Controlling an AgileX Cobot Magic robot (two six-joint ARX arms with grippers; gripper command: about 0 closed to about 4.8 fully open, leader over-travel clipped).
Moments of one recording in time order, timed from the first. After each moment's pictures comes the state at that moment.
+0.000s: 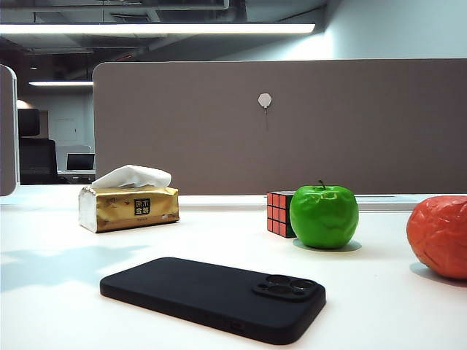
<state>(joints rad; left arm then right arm) -0.53 0.89 0.90 -0.29 0.07 0.07 0.05 0.29 0.62 -0.54 -0.33 -0.08</state>
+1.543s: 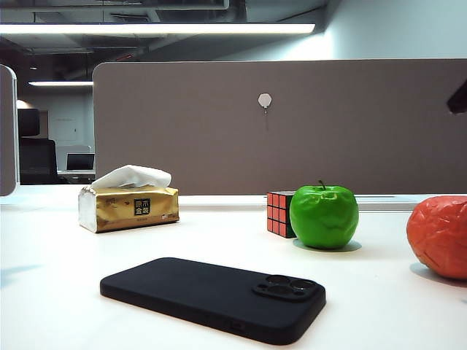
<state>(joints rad) -0.53 0.55 0.90 -0.65 -0.10 0.05 0.27 0.32 0.35 -0.49 -0.36 -0.04</state>
